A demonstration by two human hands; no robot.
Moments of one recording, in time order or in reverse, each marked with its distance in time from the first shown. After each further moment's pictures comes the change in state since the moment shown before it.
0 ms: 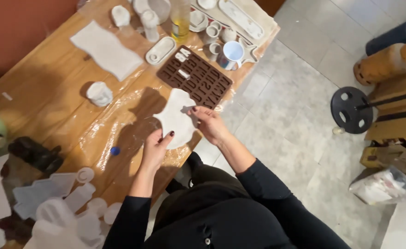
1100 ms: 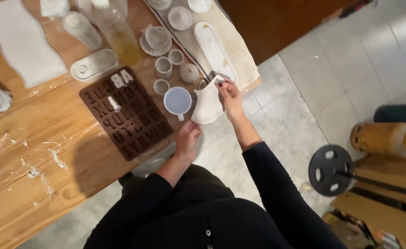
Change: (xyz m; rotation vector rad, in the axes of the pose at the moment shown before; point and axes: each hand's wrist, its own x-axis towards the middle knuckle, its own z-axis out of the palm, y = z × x) left_hand 0.269 -0.128 0.360 -0.636 0.326 -0.147; right_hand 0.269 -0.185 -0.373 -0.423 0.122 -0.062
